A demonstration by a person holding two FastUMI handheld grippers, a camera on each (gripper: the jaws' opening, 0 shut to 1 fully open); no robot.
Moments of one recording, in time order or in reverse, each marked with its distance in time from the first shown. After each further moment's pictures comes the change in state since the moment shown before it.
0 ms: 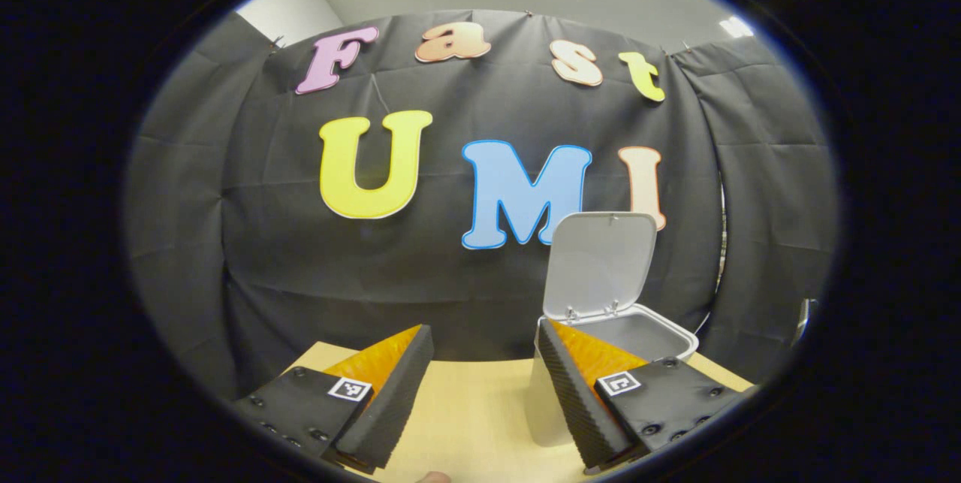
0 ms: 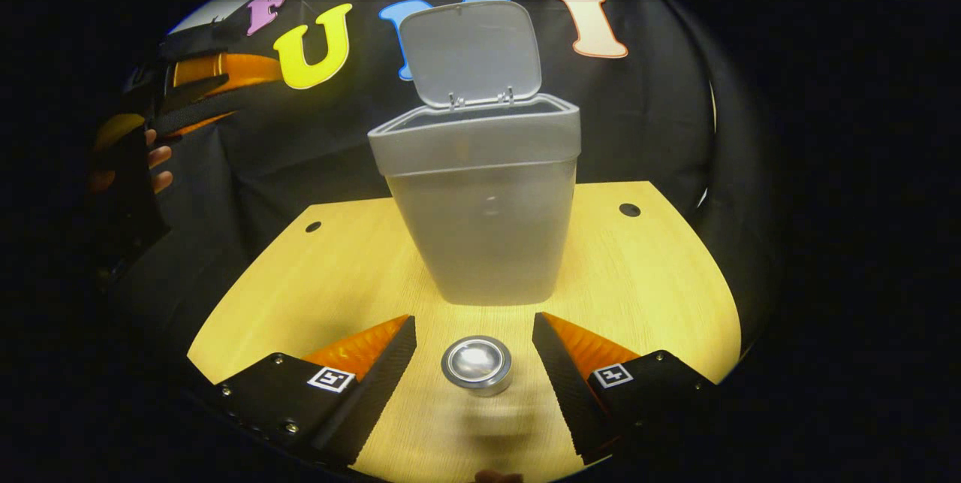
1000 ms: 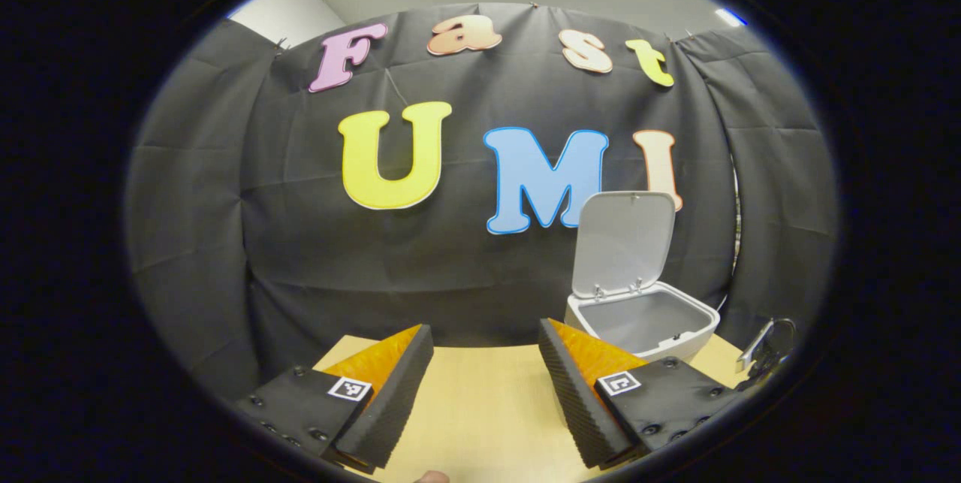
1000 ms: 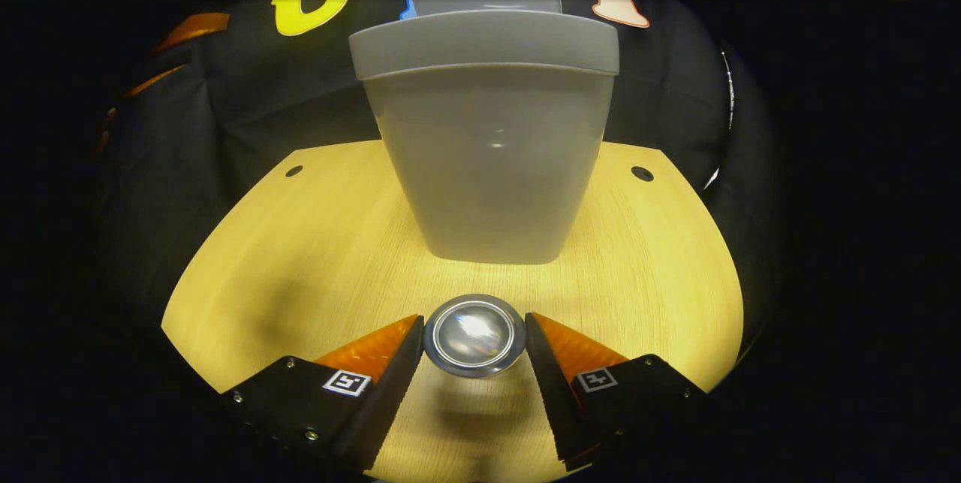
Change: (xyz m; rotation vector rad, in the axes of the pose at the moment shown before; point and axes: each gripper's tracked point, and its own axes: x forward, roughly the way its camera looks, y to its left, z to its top) left arm -0.024 0.033 -0.015 0.037 0.045 0.052; right arm 0.039 -0.006 -0.038 -0.052 0.148 -0.032
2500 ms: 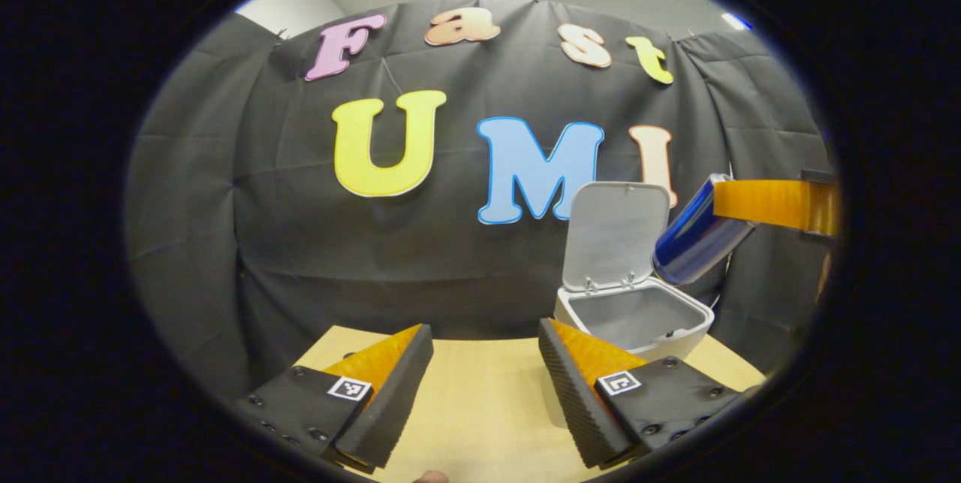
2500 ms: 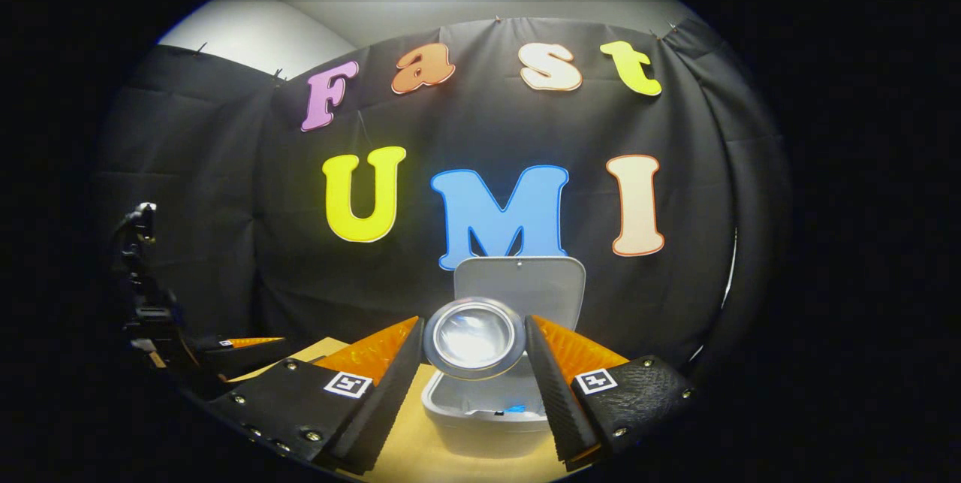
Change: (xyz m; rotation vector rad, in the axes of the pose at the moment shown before) left arm 0.007 -0.016 -0.012 -0.028 0.027 -0.013; right arm -0.171 0.029 0.317 -0.091 -0.752 0.013
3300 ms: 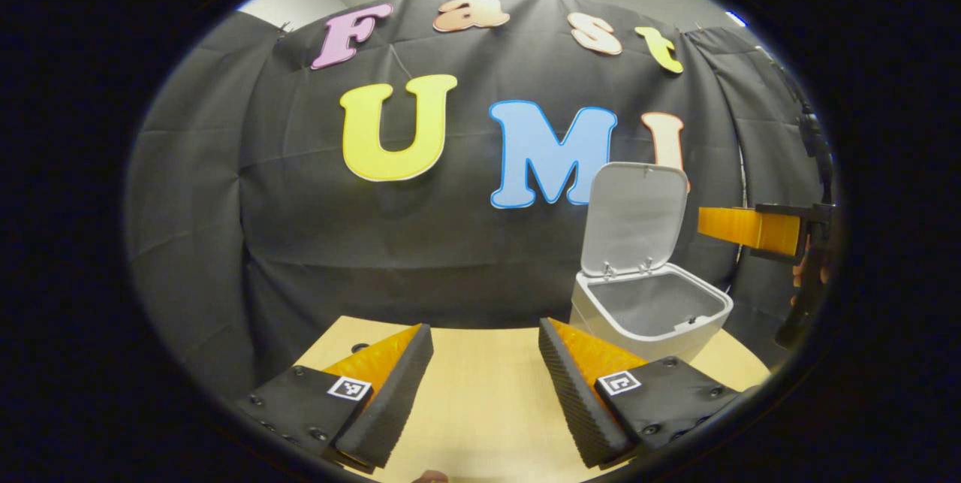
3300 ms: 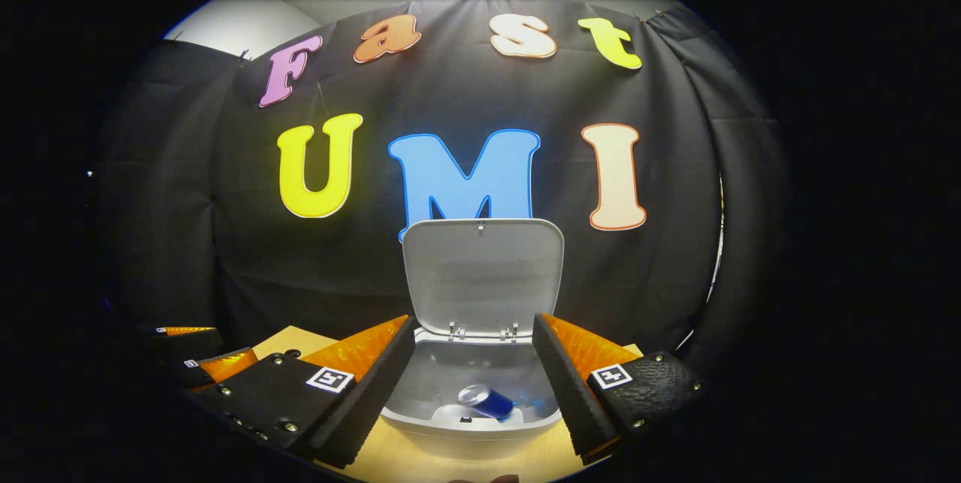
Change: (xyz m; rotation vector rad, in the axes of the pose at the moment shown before) left arm 0.013 0.017 -0.022 -0.001 0.047 0.026; right arm 0.043 -0.030 -0.044 0.014 0.088 -0.095
